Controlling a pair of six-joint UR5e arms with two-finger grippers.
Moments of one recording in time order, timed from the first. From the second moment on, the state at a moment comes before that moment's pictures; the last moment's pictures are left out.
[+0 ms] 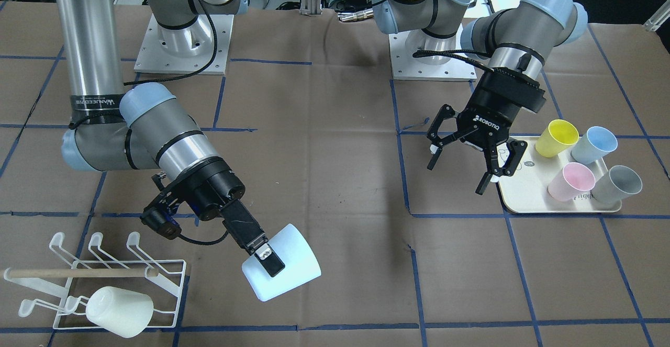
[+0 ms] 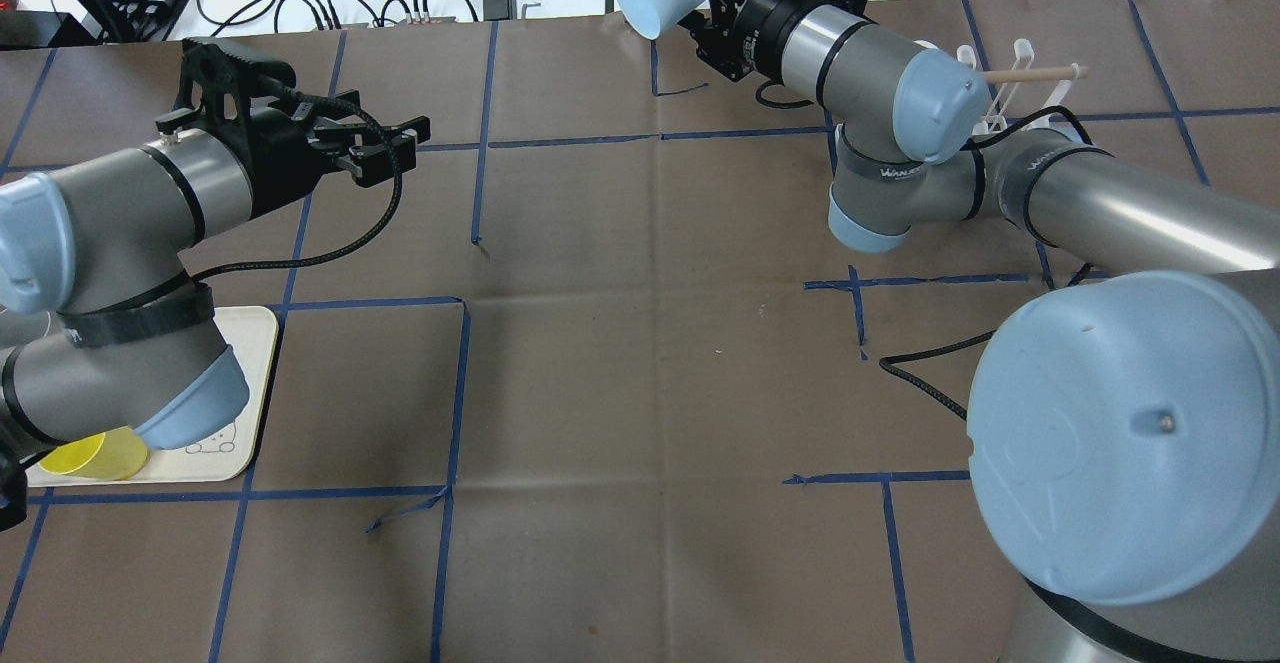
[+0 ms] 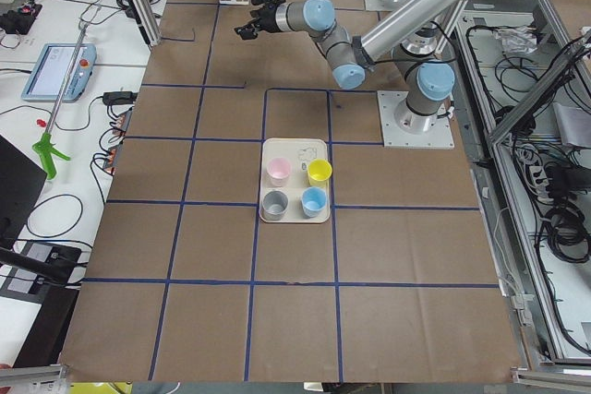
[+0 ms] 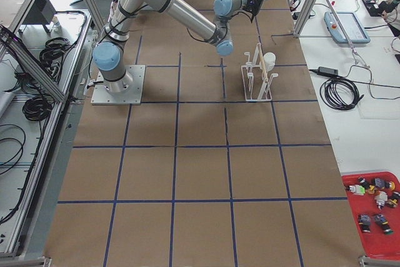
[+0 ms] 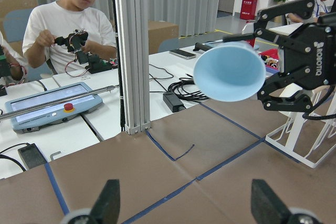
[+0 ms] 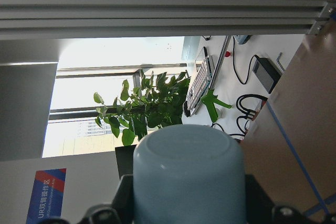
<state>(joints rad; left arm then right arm) -1.30 -1.57 -2.17 -0.20 0.95 0.43 1.62 -0.97 1.69 -3.64 -0.92 1.44</state>
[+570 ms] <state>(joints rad) -1.44 -1.60 -1.76 -1.00 1.35 0.25 1.54 -1.00 1.72 -3.63 -0.92 1.05</state>
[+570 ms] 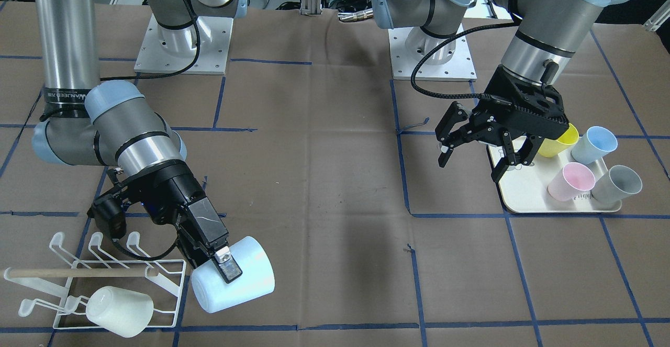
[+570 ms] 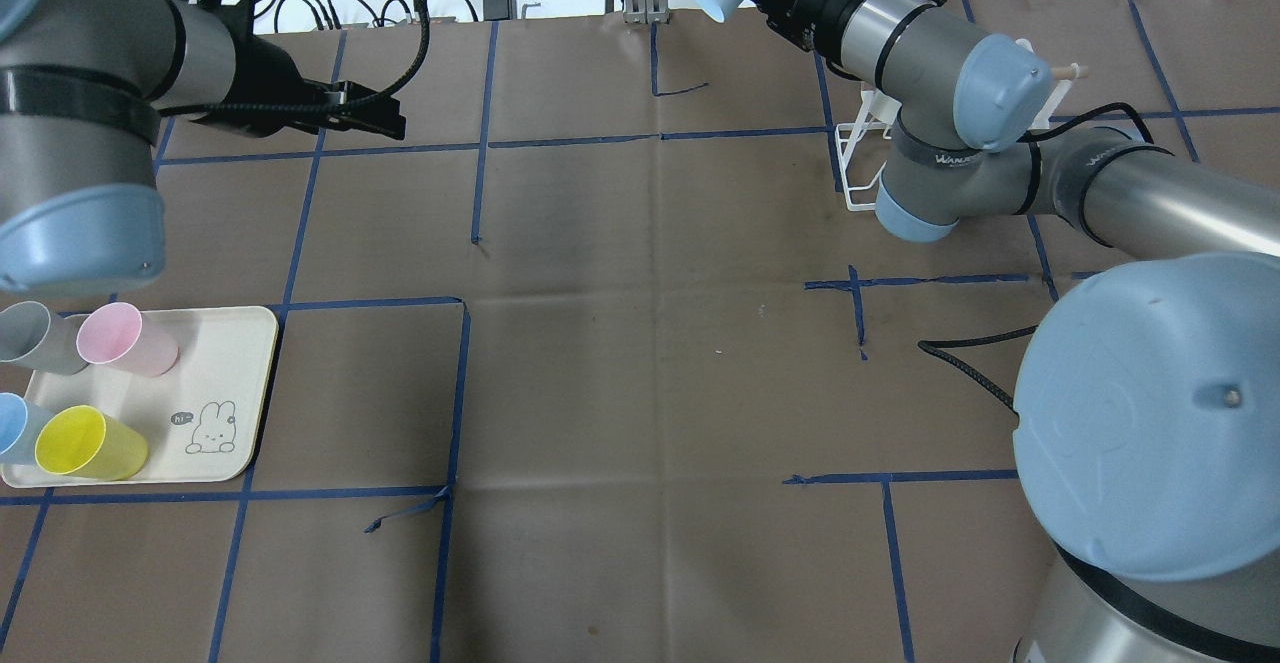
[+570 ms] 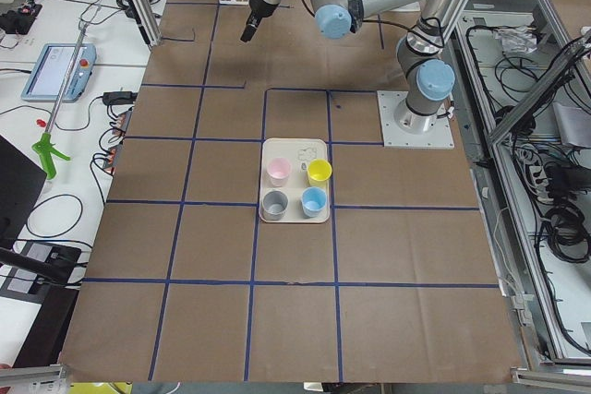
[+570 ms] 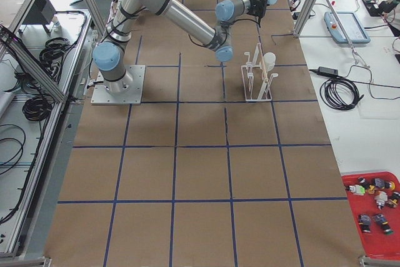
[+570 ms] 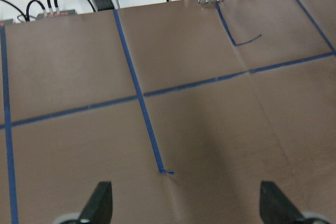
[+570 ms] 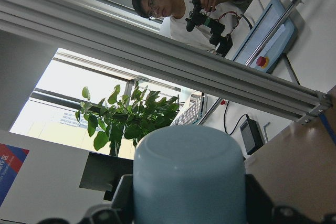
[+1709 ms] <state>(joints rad) -1.51 -1.52 -1.64 -1.52 1.57 0.09 1.35 -1.12 1.78 -3.27 -1.01 -0.03</state>
